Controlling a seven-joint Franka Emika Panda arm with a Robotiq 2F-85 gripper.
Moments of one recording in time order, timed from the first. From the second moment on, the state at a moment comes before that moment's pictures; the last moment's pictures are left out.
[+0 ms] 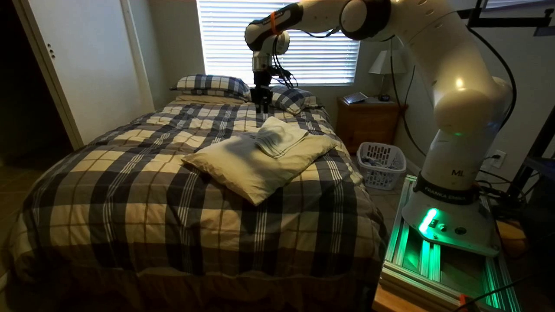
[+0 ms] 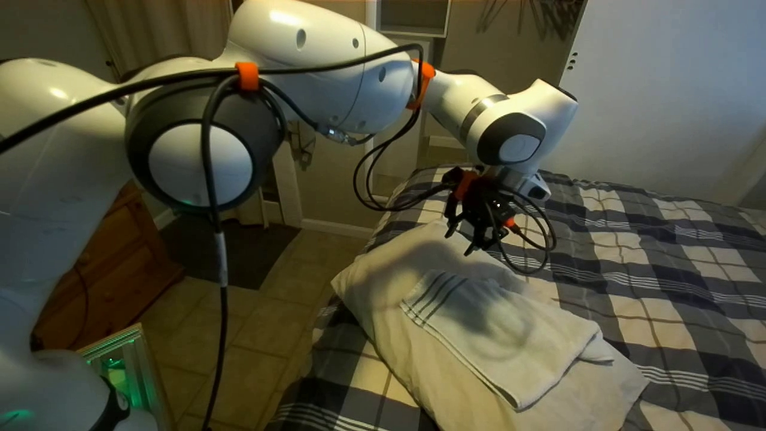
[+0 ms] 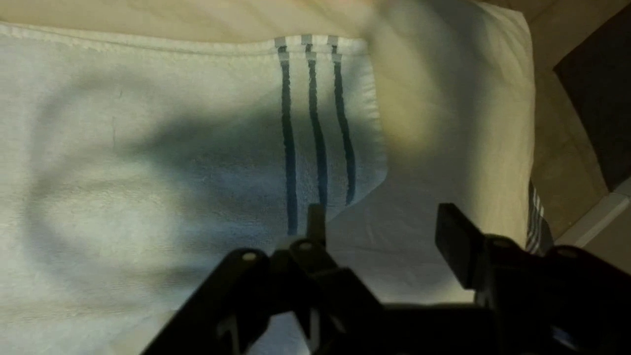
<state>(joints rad) -0.27 0.72 0.01 -1.18 0.16 1.72 -0.31</state>
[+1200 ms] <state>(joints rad) -0.25 0.78 0.00 -1.17 0.15 1.75 -0.22</state>
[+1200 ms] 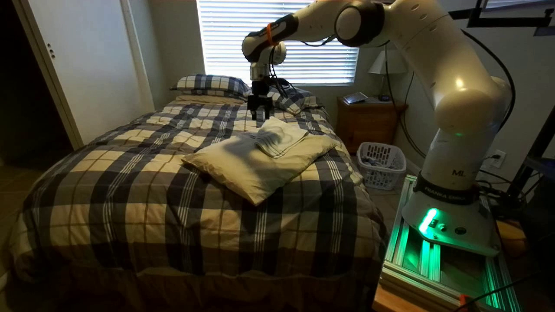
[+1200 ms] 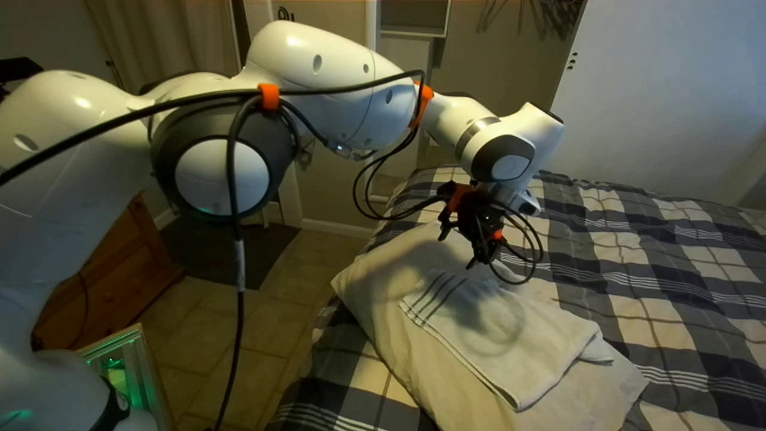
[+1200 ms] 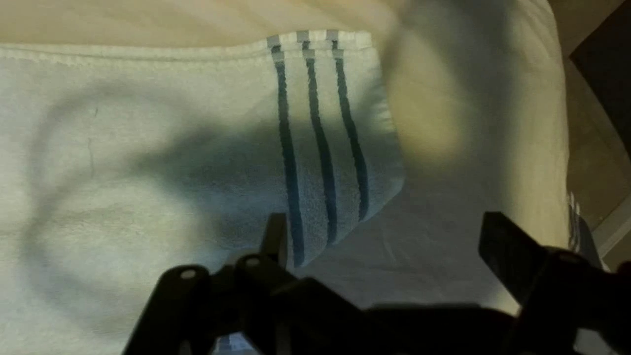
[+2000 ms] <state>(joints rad) -0.11 0.94 -0.08 -1.00 -0.01 1.52 0.01</state>
